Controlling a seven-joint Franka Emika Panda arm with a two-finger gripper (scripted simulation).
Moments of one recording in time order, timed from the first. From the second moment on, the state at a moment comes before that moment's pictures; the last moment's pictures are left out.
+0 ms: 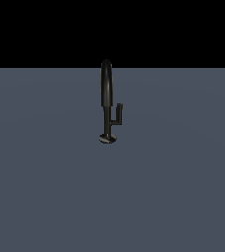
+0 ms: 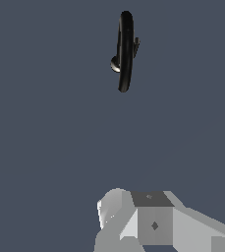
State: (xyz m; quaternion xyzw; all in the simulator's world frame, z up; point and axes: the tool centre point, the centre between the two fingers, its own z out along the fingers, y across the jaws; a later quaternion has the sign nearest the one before) arm -0.252 0.020 0.491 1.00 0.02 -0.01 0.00
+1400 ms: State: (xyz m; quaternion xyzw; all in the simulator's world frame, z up) arm -0.163 0.026 0.474 0.99 -0.08 -0.11 -0.09
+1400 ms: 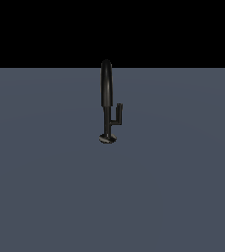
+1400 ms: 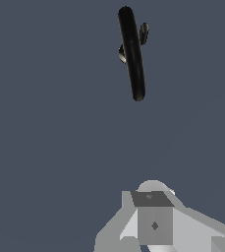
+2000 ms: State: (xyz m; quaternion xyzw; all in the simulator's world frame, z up) arm -0.092 0.020 0.446 0.95 -0.17 -0.19 -0.17
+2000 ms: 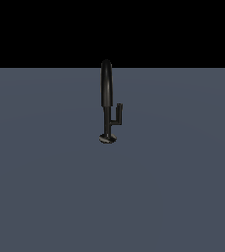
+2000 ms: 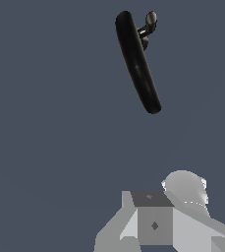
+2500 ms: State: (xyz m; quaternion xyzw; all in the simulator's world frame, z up) arm -0.036 0.010 0.411 0.91 -0.24 -0.26 -0.23
